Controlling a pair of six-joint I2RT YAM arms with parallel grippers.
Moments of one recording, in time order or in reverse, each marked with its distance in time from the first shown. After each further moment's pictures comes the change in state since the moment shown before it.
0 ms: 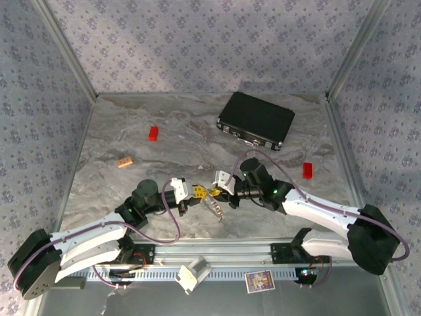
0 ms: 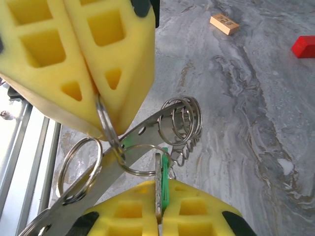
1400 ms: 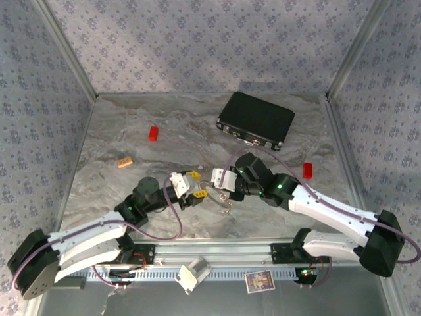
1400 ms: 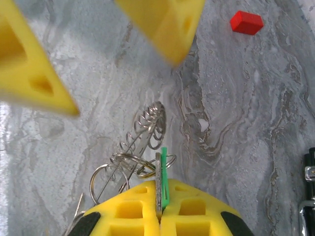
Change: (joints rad) left arm -0.006 -0.042 0.051 -0.072 -0.208 0.008; right arm 0.080 -0.035 0.238 -0.413 0.386 -0.215
